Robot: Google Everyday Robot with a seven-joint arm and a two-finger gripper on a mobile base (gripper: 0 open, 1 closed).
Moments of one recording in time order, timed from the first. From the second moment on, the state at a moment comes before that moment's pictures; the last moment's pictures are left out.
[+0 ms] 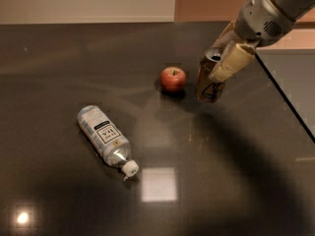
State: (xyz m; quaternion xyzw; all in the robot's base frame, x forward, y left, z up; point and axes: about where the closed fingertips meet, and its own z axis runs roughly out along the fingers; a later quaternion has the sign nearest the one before) arm 0.536 -0.138 0.970 -0.65 0.71 0.11 0.25
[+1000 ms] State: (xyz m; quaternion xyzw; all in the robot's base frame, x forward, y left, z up) arm 0.578 -0.146 0.933 -0.63 0.73 0.14 0.24
